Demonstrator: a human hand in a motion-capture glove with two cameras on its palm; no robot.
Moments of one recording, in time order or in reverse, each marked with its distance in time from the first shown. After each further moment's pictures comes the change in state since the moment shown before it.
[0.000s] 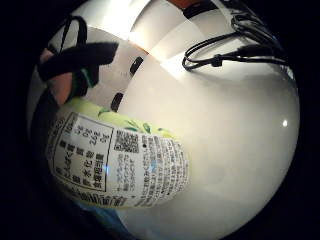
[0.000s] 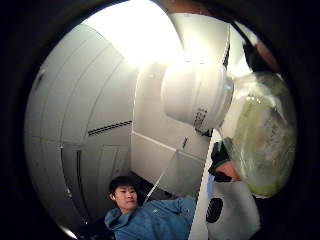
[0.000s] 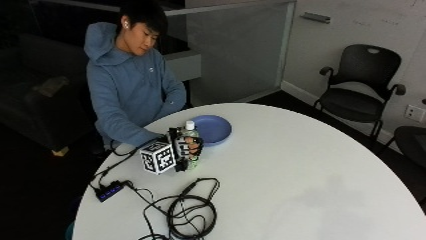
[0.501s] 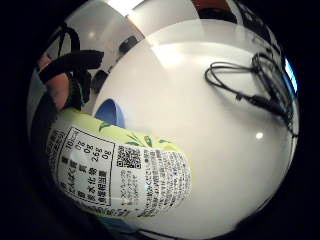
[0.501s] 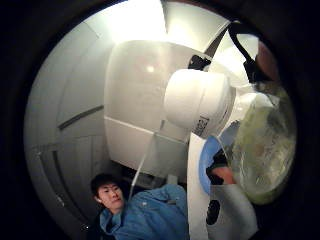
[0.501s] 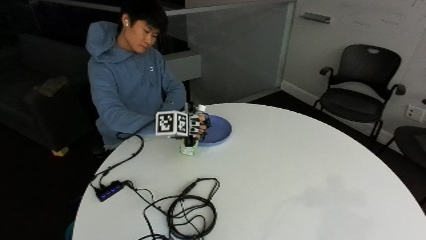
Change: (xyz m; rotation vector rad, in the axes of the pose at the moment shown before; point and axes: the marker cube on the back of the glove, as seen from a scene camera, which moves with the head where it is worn) arm -0.058 -0.004 0.052 -0.307 0.411 -0.086
